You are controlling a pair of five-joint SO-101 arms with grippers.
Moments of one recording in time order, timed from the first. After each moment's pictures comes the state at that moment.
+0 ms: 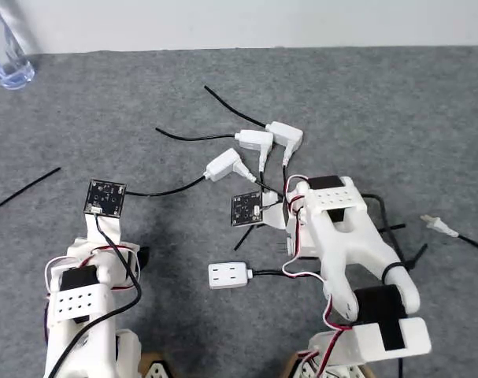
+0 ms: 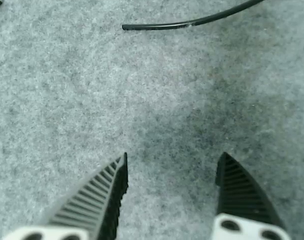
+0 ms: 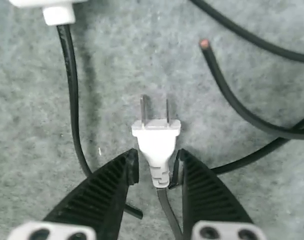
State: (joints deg) left arm -16.5 -48.7 79.3 44.4 -13.8; right arm -10.9 -1.0 35.3 63.5 79.4
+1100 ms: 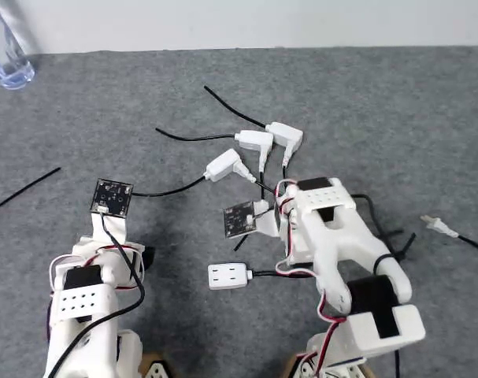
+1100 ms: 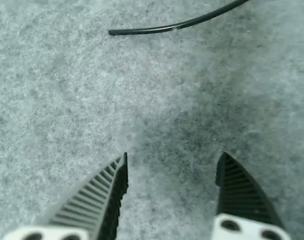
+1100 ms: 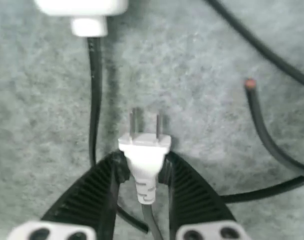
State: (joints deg) left arm -14.0 -48.7 79.3 44.4 -13.7; right arm -14.8 1.8 34.5 65.9 79.3
